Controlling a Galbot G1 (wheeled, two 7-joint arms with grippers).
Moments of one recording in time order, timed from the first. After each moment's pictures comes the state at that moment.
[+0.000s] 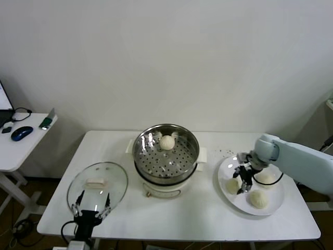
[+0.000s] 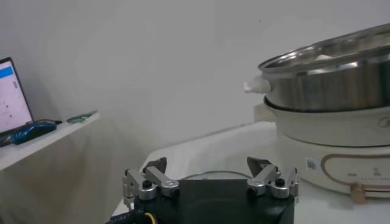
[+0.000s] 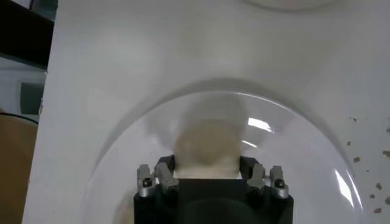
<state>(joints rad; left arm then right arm) 1.73 -1.46 -0.62 -2.01 0.13 -0.02 -0.05 0.22 0.71 -1.23 1.17 0.27 -0.20 -1.04</state>
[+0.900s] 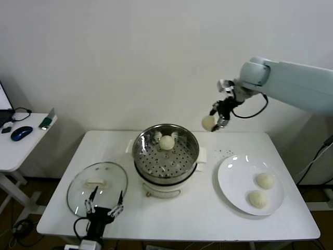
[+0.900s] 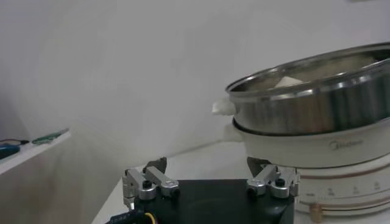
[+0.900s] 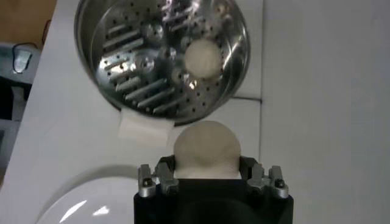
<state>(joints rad) 1.73 -1.44 -0.54 -2.05 0.18 -0.02 -0.05 0.88 1.09 -1.65 1.12 0.82 -0.25 -1.00</state>
